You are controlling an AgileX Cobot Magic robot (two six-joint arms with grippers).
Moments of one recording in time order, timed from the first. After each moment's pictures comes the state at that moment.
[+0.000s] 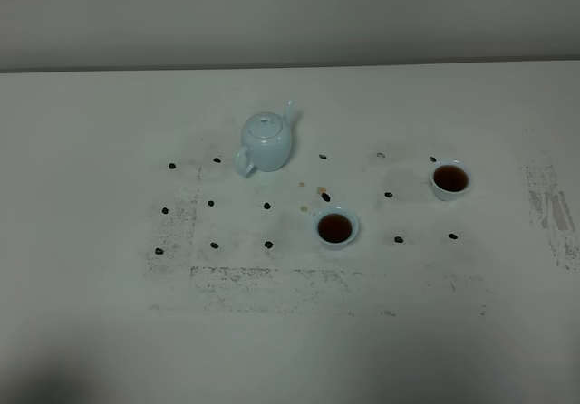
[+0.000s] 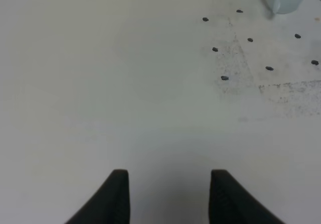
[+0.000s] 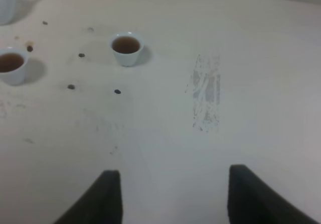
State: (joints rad) left arm -0.01 0.00 -0.51 -0.04 1.05 0.17; right arm -0.01 -0.01 -0.49 0.15 1.08 -0.19
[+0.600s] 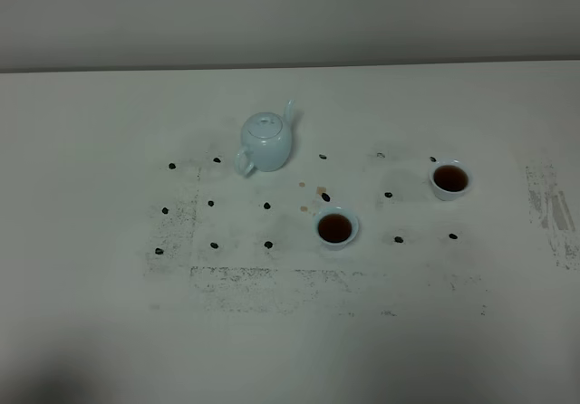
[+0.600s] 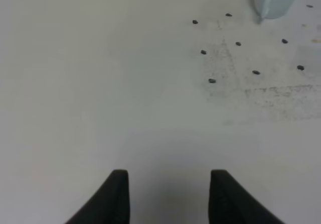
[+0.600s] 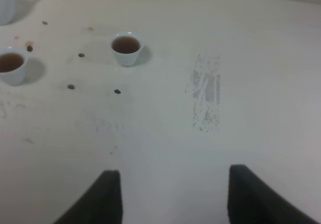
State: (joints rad) left arm -0.01 0.00 -0.51 -0.07 1.05 0.14; right arm -0.01 -0.01 -0.49 0.15 1.08 -0.19
